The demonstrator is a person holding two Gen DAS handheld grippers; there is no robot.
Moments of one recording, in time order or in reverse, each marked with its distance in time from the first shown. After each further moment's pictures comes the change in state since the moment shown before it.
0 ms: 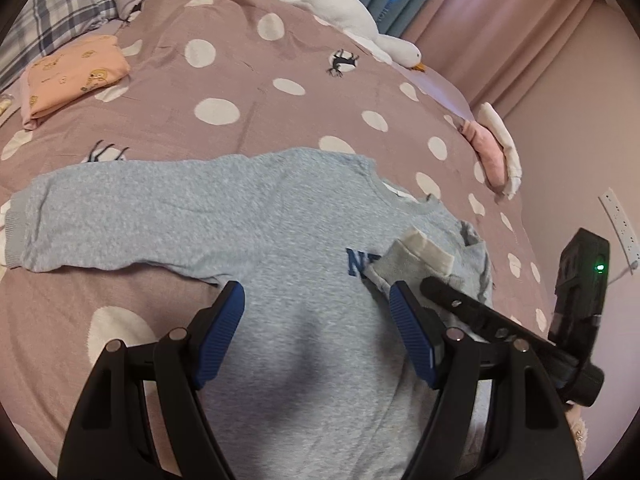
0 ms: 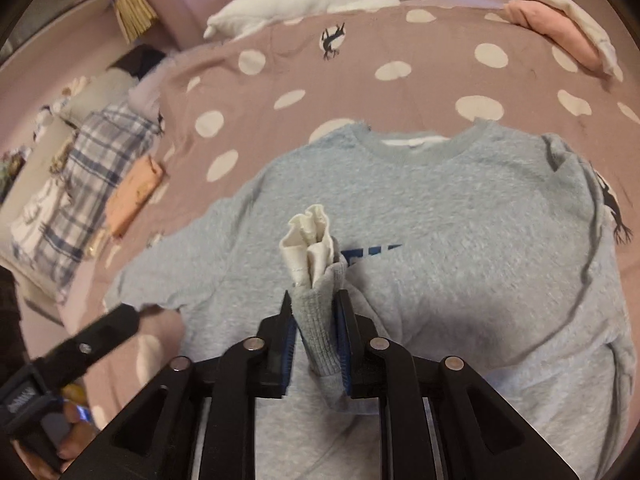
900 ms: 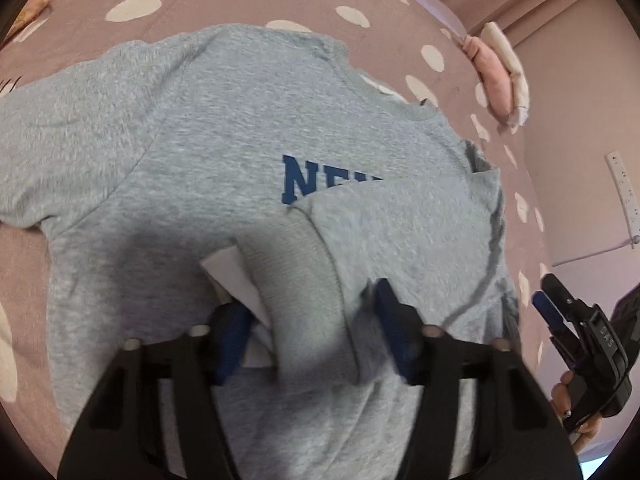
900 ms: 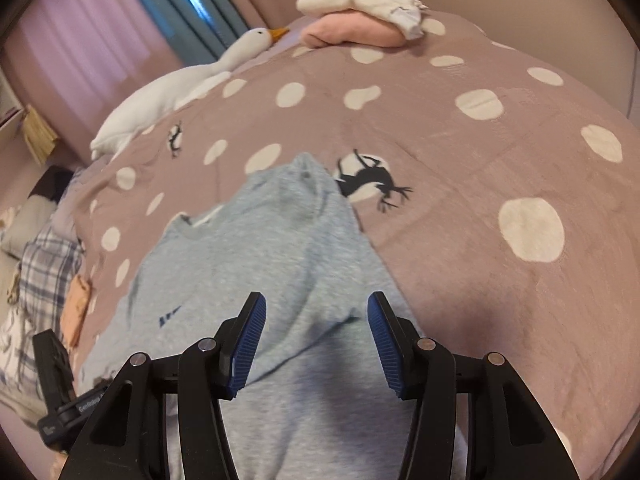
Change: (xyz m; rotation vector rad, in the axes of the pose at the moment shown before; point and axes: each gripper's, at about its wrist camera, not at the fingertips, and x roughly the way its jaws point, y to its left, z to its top) left arm 0.116 -0.039 -0.026 0.008 0.284 -0.027; right arm -0.087 -0.141 -0.037 0.360 -0.199 -0.240
